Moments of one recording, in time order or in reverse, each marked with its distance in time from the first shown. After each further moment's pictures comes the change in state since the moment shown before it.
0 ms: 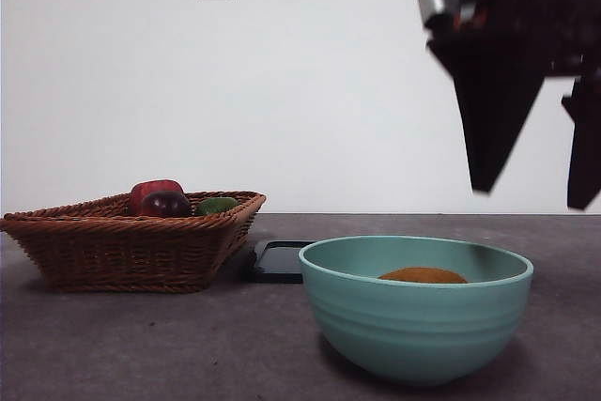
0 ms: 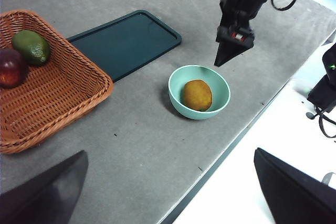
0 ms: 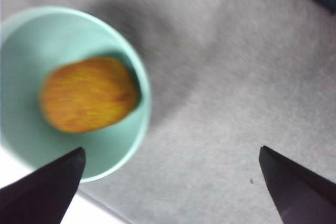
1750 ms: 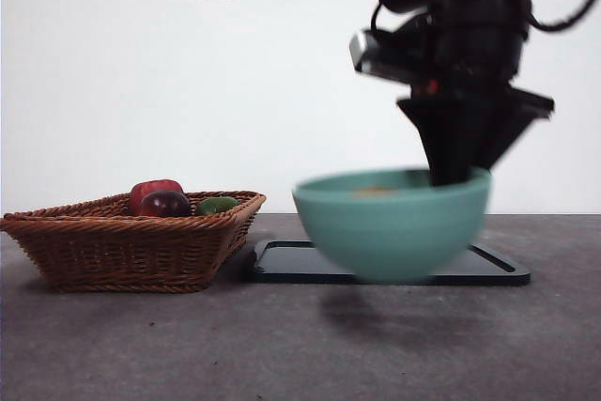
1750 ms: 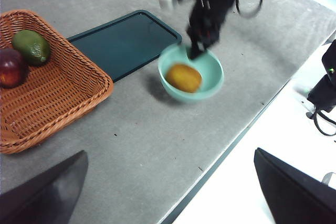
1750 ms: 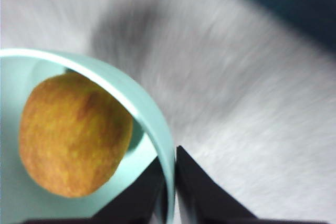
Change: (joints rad) left arm 0.000 0.000 0.000 0.000 0.000 0.000; right arm 0.040 0.241 0.234 -0.014 0.029 0.081
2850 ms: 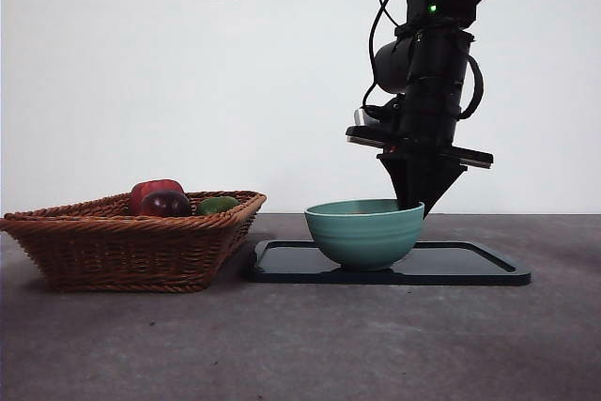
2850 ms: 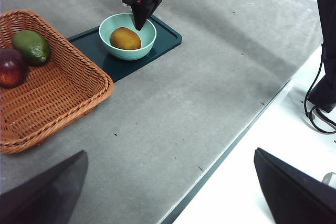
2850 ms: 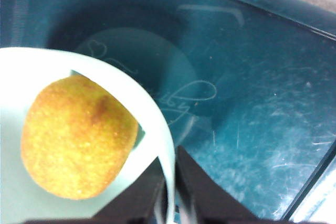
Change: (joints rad) left arm 0.000 0.000 0.000 0.000 0.000 0.000; right arm -0.226 0.560 0.641 -0.126 -0.052 -0.077
